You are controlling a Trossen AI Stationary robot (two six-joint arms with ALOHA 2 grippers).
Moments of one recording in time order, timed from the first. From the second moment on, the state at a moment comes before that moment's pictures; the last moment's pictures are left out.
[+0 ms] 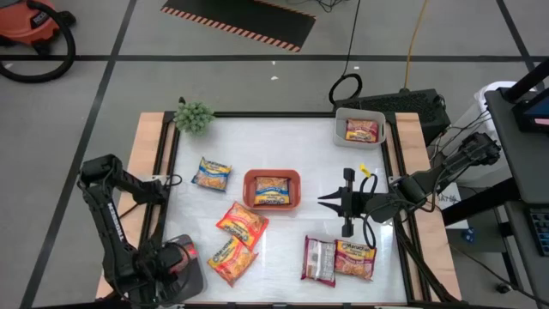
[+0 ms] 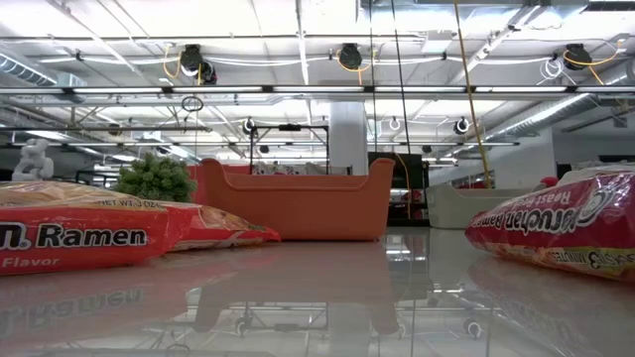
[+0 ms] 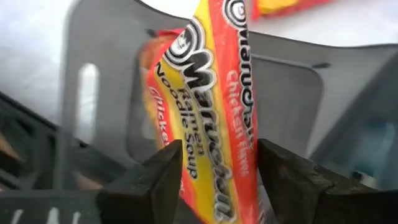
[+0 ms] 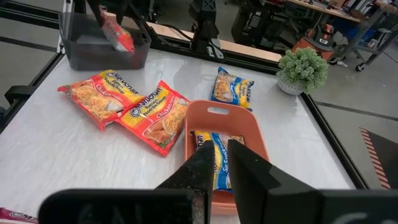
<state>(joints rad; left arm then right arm) -1.21 1.62 1.21 -1.15 -0.16 -1.80 0.51 1.08 0.91 -0.34 0.60 0.07</state>
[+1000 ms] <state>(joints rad) -1.16 1.62 1.13 -1.01 -0.36 -1.63 0.51 1.08 0.91 -0.34 0.60 0.07</state>
